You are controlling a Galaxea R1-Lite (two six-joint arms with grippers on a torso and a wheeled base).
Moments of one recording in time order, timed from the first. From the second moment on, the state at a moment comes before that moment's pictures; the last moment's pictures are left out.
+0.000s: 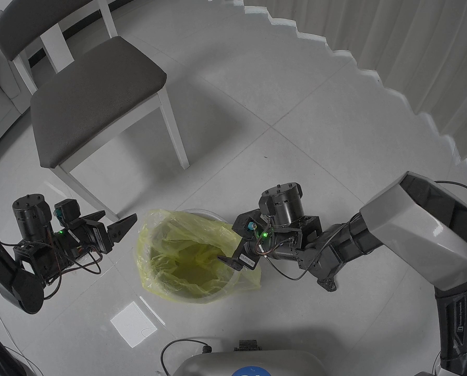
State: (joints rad) left arm -0.05 1.79 -0.36 -1.20 -0.36 -0.13; right arm 0.66 2.39 -1.37 -0.51 0.11 -0.56
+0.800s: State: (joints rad) left arm -0.02 1.84 -0.31 -1.32 -0.44 -0.13; right arm 0.62 2.44 -1.42 -0.51 0.11 -0.58
